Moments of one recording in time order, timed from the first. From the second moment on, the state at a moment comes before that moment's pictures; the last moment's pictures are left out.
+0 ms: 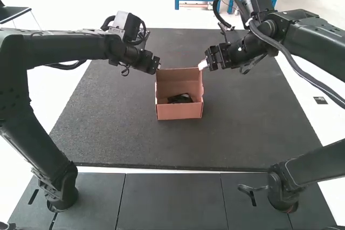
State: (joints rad) left arm -0.44 1.55 1.16 -0.34 -0.09 0.02; right arm 0.44 1.26 1.20 -0.78 -0.27 -0.03
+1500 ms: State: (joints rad) left arm -0.43 1.42 0.80 -0.03 -0.05 -0.04; right arm 0.42 1.26 1.20 -0.79 -0.26 -0.01
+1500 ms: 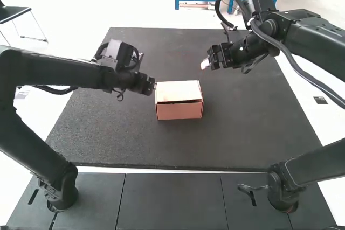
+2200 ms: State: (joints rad) left arm -0.29 1.00 0.57 0.16 0.03 -0.03; right arm 0.27 1.04 0.95 -0.40 -0.16 0.14
